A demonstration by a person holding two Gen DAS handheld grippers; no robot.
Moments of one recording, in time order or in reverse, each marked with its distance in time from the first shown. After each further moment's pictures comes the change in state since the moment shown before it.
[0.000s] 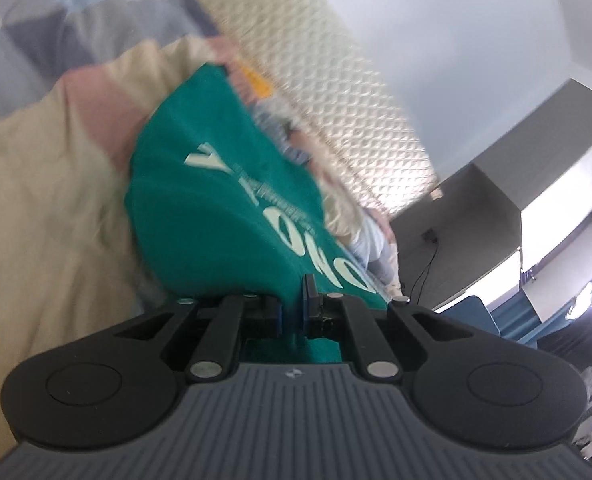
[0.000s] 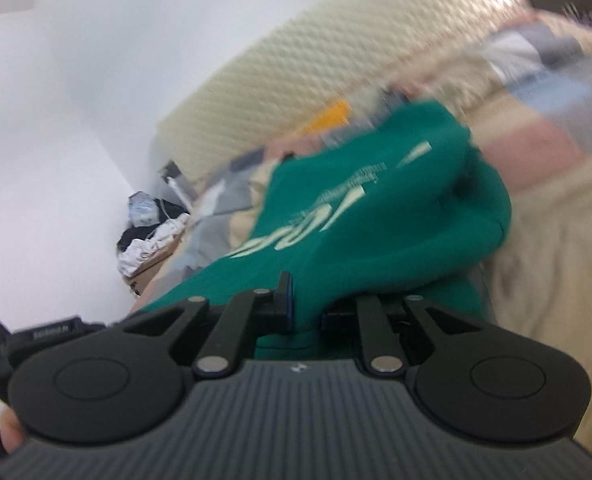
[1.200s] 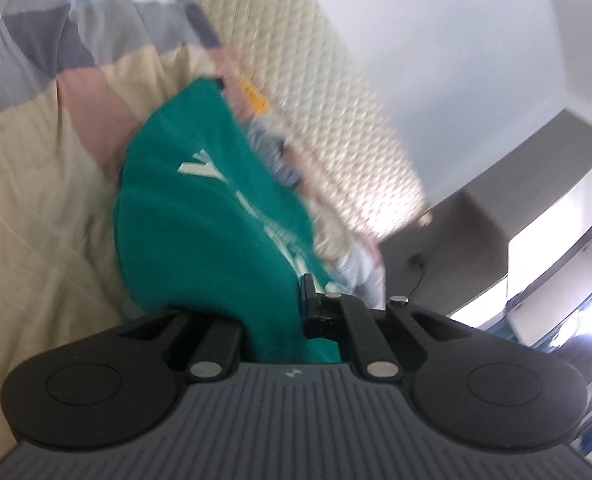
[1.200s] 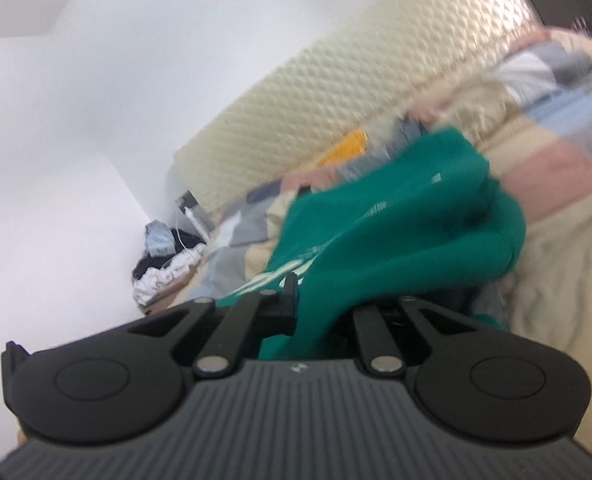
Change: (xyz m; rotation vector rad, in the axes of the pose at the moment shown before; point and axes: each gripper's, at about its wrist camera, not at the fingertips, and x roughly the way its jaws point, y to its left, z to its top) left arm 0.015 0.006 0.013 -0.050 -0.090 -0.065; right arm -0.001 0.002 0.000 -0.031 -0.144 0.083
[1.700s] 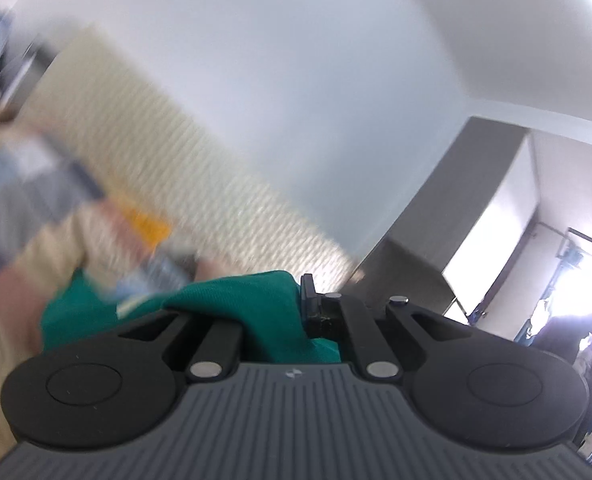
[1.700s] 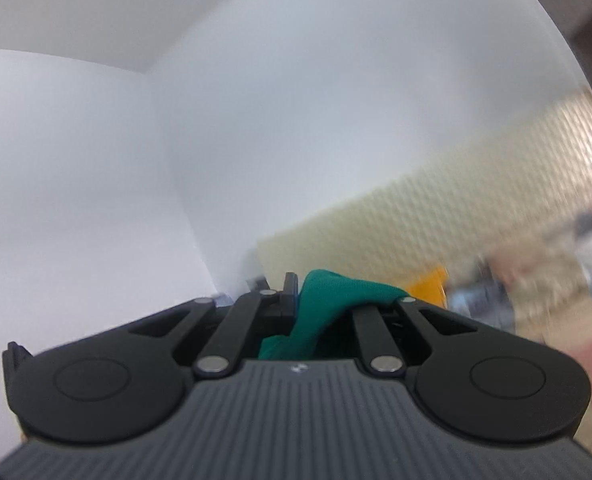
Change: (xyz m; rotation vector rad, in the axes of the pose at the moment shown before) left arm -0.094 -0.219 0.113 0.318 -0.219 -0.151; right arm -0.074 0.148 0.185 -0.228 -0.226 0.183
